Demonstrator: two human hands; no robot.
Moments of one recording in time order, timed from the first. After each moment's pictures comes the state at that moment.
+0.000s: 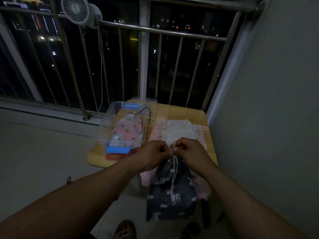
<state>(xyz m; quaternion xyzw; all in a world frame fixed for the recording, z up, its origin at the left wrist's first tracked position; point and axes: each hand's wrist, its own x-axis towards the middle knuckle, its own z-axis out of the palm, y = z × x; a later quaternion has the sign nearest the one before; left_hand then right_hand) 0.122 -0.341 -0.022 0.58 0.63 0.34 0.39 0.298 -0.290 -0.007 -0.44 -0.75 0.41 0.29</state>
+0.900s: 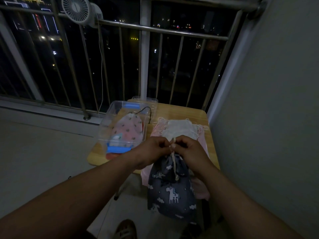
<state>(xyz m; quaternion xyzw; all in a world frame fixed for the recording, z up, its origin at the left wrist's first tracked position) 0.116 -0.334 -0.019 0.53 0.57 0.40 0.48 0.287 -0.296 -0.011 -0.41 -0.67 0.50 0.35</state>
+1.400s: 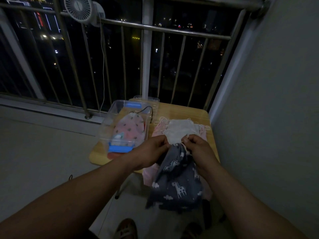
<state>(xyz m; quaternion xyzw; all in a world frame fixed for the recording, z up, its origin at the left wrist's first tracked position) 0.107 -0.343 -0.016 0.58 0.58 0.38 0.43 0.294 -0.284 -0.012 -0.47 -0.55 0.56 0.39</state>
